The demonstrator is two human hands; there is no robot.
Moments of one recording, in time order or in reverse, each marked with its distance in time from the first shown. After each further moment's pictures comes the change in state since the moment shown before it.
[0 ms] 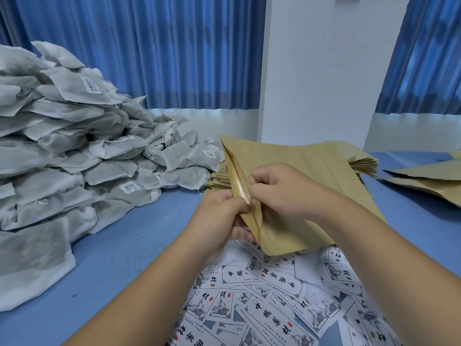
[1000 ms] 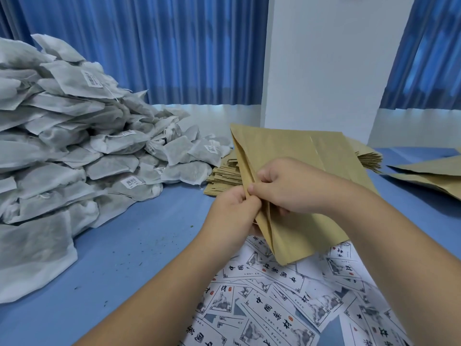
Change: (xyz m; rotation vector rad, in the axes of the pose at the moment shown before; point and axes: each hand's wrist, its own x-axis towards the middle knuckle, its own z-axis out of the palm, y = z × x) left_hand -0.004 -0.009 0.017 0.114 0.046 0.120; right_hand -0.005 -0.007 -0.008 -0.228 -0.069 0.101
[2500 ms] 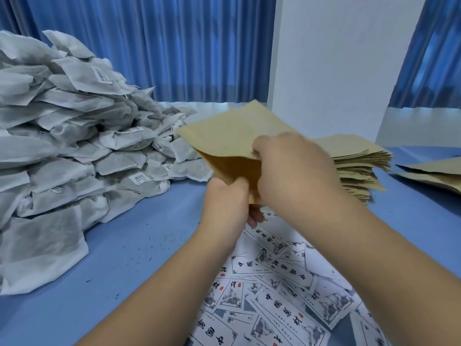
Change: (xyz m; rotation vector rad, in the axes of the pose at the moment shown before) left_hand 0.001 0.015 -0.006 -0.100 0.275 0.027; right_hand -0.021 -0.064 -0.001 -0.511 0.413 0.091
